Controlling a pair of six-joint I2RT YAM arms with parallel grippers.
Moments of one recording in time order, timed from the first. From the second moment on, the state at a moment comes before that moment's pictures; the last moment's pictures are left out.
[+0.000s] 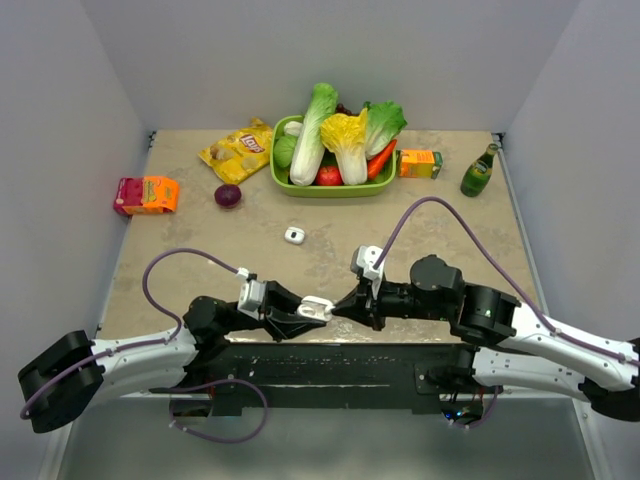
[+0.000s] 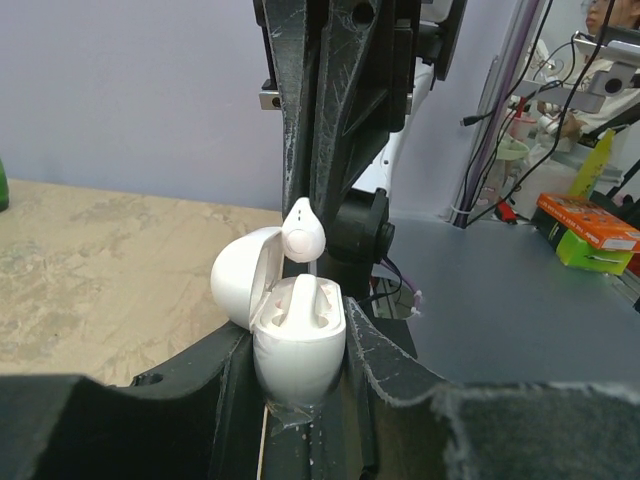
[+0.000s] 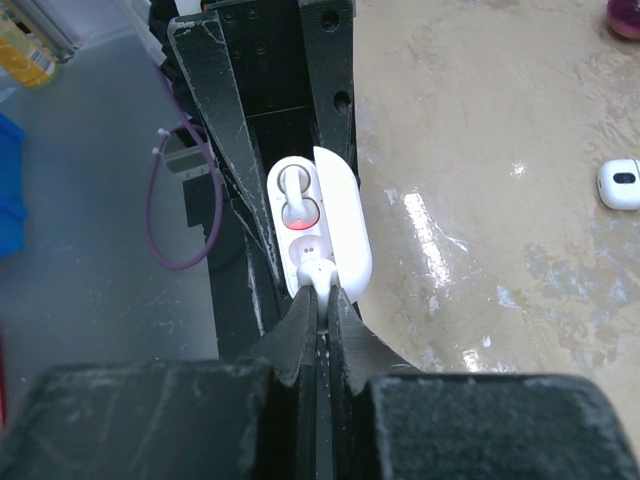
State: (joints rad) left arm -0.96 0.91 0.11 1.20 0.54 -0.36; right arm 1.17 0.79 0.87 -0.37 -0.18 0.11
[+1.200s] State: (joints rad) left arm -0.96 0.90 0.11 1.19 0.59 -0.38; right arm 1.27 0.84 0.86 -0.32 -0.09 0.12
